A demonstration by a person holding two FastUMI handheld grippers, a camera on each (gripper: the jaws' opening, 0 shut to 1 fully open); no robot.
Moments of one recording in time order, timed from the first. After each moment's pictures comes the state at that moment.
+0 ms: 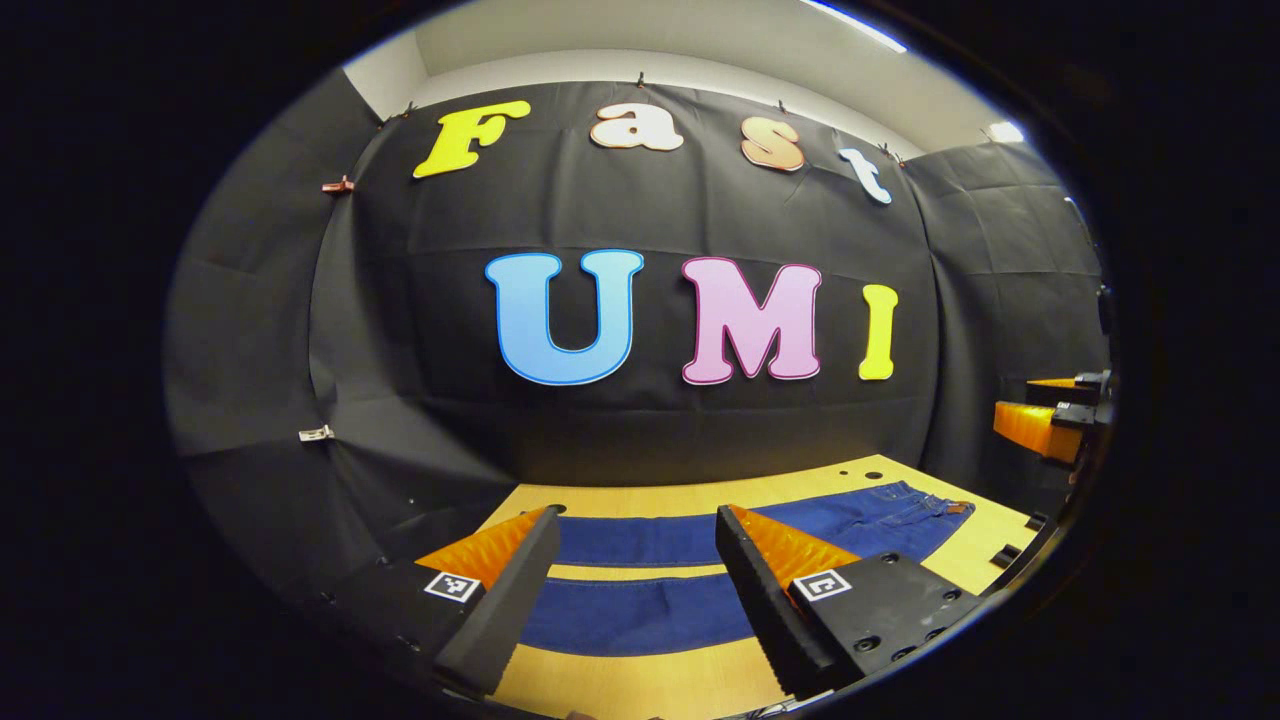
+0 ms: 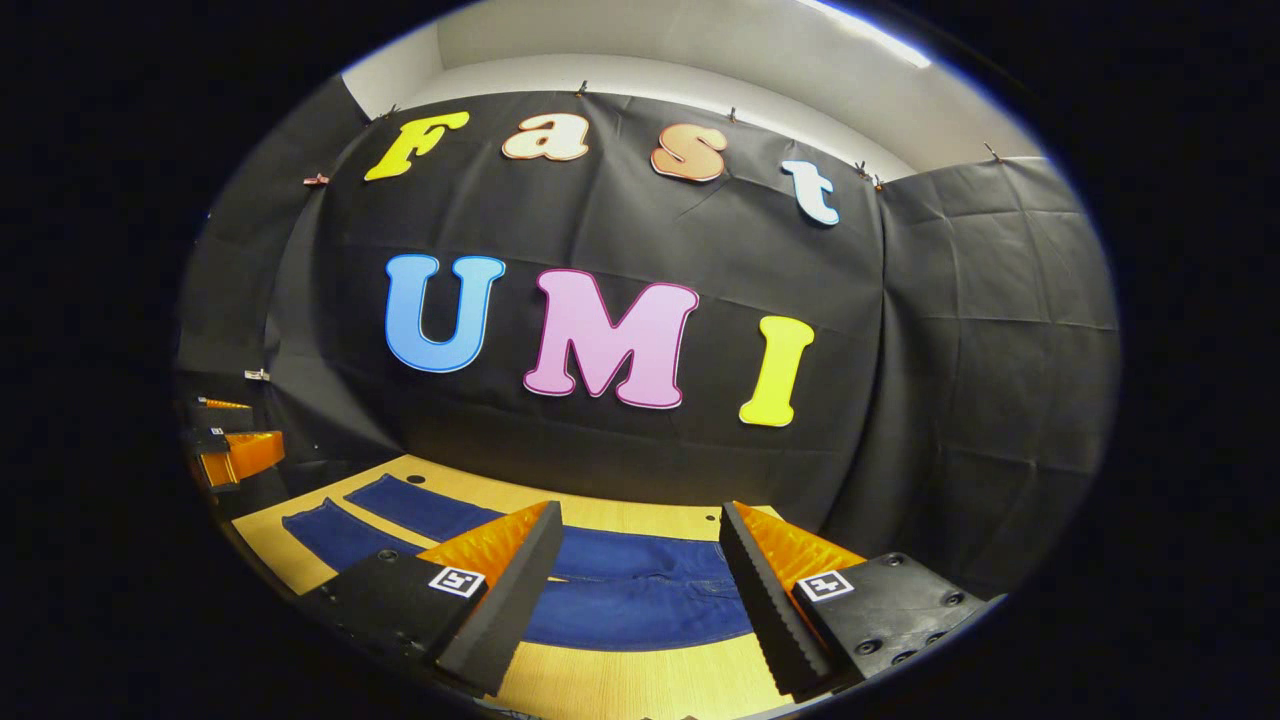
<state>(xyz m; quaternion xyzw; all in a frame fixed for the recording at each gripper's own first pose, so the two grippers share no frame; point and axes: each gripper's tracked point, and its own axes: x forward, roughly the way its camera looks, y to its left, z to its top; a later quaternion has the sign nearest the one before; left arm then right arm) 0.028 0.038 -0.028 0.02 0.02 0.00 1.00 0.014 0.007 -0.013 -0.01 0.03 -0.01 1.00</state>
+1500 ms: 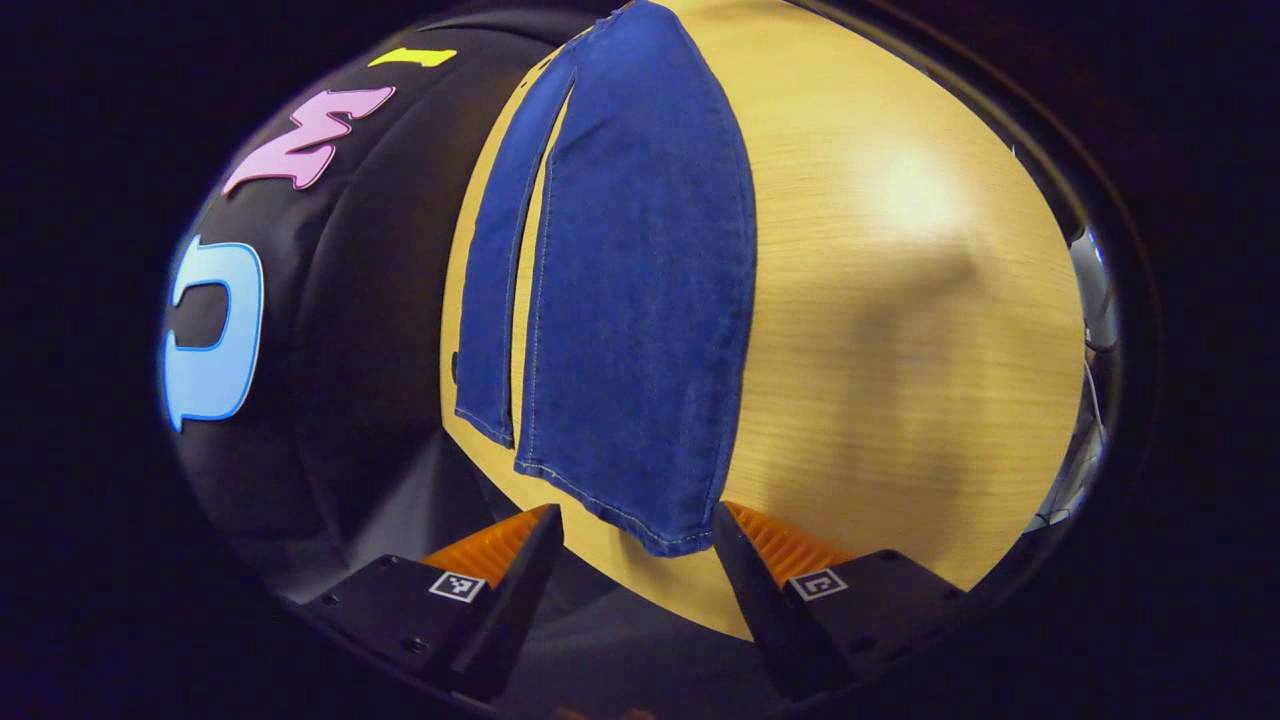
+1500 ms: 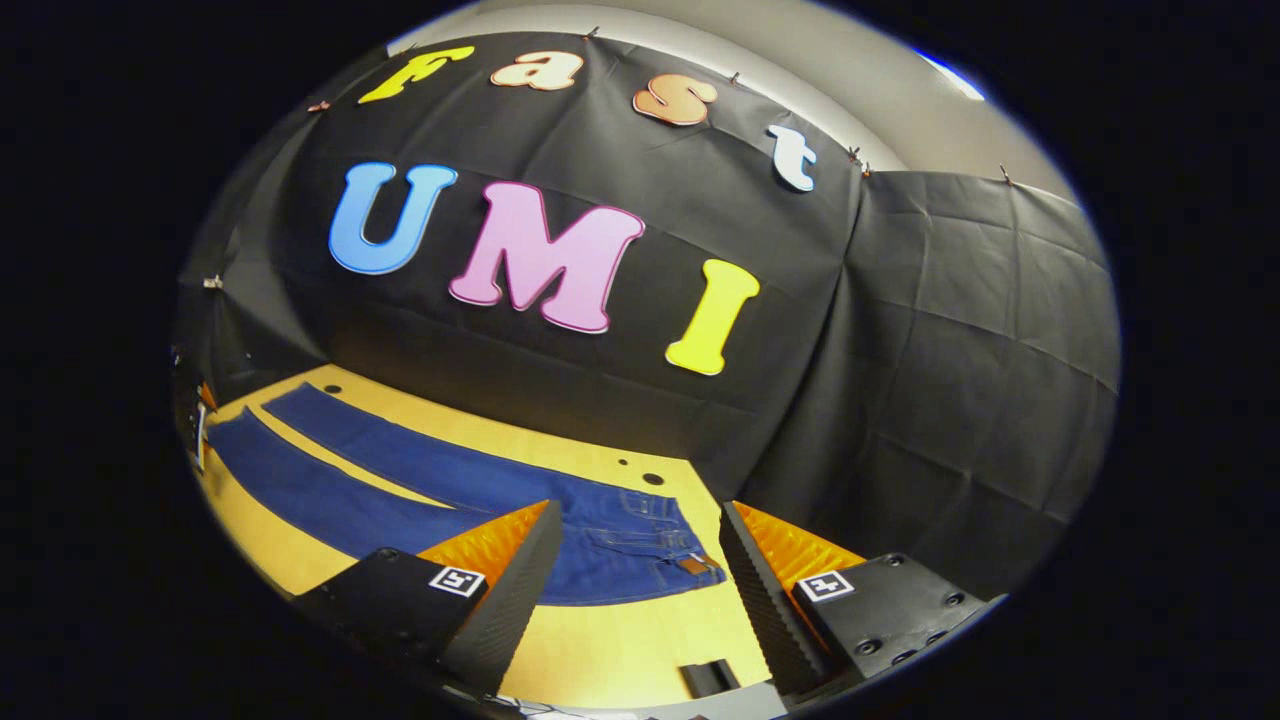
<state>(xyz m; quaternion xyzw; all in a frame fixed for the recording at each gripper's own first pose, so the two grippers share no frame) 0.116 0.291 -0.337 0.64 0.32 -0.23 0.66 0.021 -0.105 -0.084 -0.10 0.12 -0.11 0.98</state>
